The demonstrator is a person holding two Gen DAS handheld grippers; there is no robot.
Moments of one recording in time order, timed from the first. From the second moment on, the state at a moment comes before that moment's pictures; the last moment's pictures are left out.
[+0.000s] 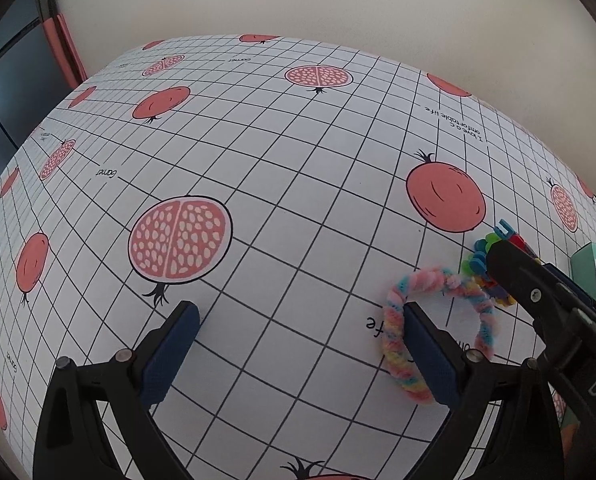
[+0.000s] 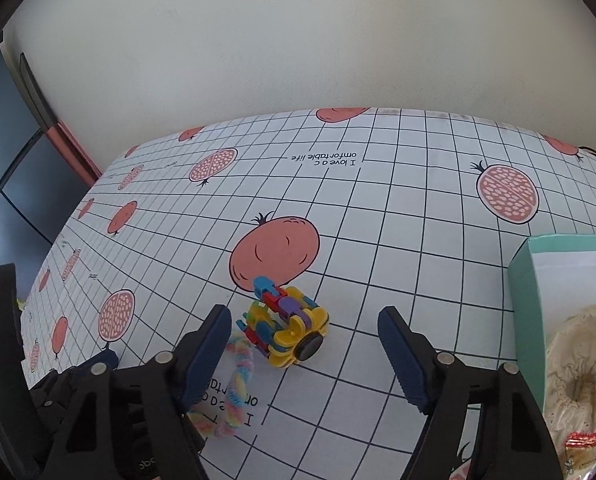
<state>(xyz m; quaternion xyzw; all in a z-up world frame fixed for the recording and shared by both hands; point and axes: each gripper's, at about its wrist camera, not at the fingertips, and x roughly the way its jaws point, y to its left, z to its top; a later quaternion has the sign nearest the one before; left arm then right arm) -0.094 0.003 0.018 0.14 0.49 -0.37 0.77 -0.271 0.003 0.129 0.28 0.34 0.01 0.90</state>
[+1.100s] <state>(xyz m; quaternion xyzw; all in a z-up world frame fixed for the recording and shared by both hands) -0.045 0.045 0.018 0.03 0.50 -0.33 0.80 -0.278 -0.006 0.119 0.32 0.34 0.03 0.89</state>
